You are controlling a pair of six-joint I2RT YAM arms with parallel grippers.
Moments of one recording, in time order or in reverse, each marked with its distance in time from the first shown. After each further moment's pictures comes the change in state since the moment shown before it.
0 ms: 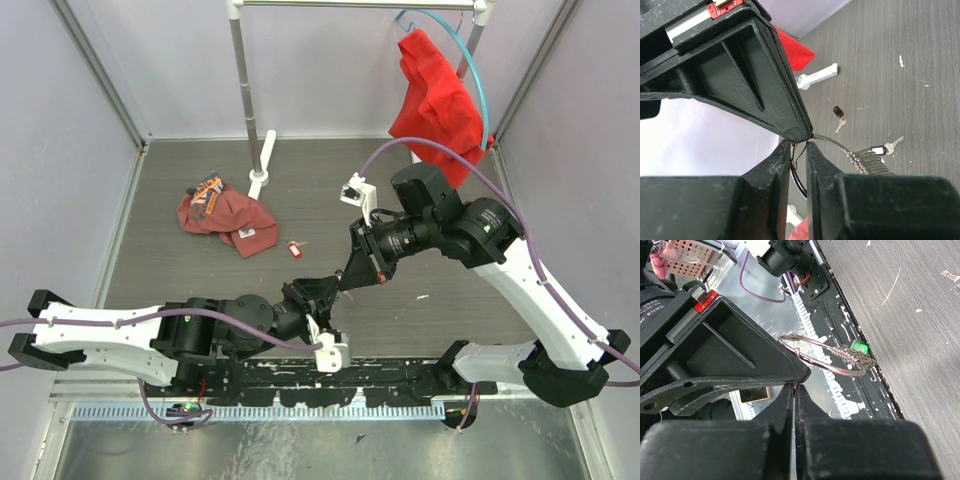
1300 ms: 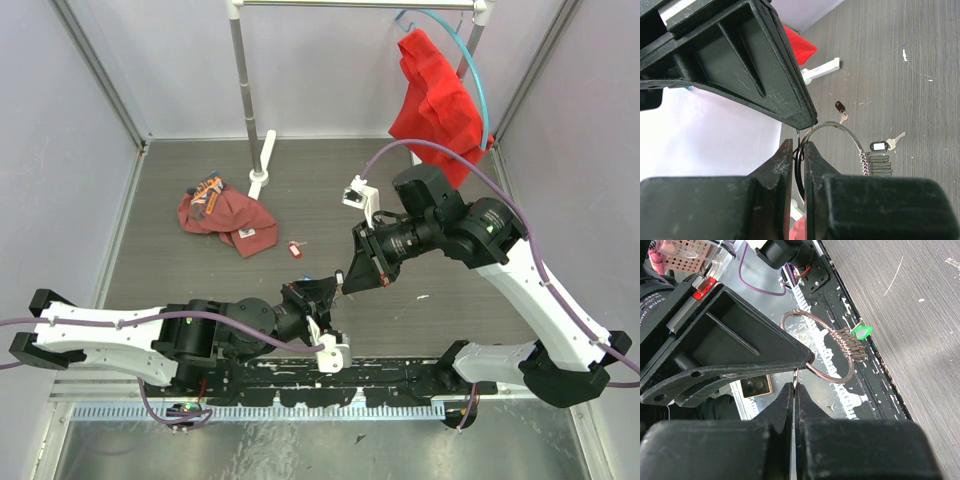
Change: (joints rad) left arm -0.017 0.002 -0.012 0.004 -0.039 0.000; right arm -0.002 -0.002 0.011 -0.043 0.000 -0.002
